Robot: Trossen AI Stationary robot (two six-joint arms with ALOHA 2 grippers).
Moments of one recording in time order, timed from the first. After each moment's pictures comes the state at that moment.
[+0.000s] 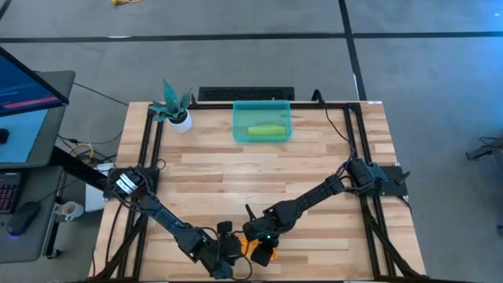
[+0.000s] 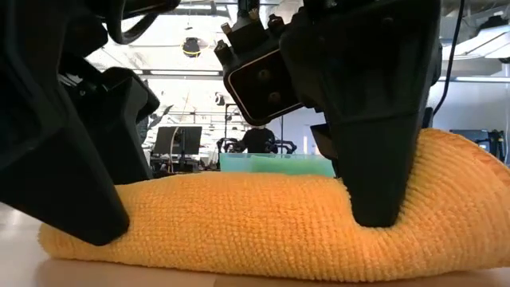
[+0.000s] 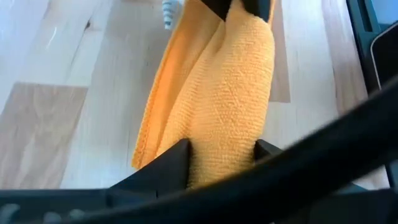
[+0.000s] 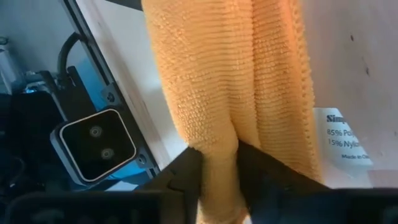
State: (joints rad) left arm -0.72 2.05 1.21 -0.20 -0.42 -0.71; right arm 0.44 2.21 1.52 -0.45 -0.46 0.94
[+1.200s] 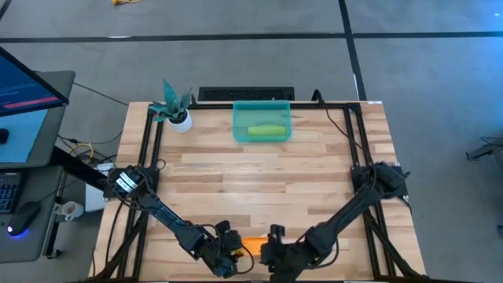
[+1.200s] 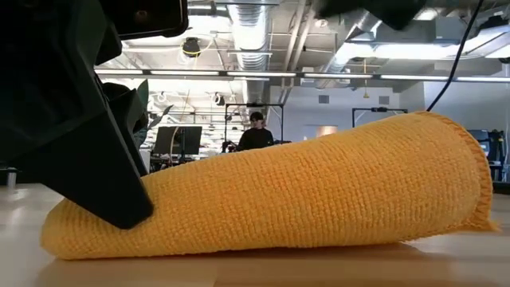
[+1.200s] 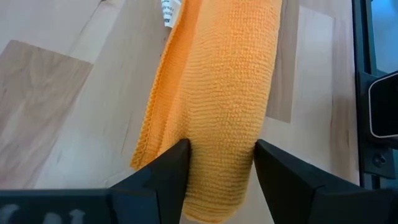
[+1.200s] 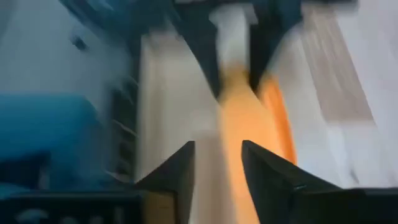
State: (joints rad) left arm -0.72 2.06 1.19 -0.17 -0.38 -0.92; right arm 0.72 2.02 1.51 -0.44 0.37 0.60
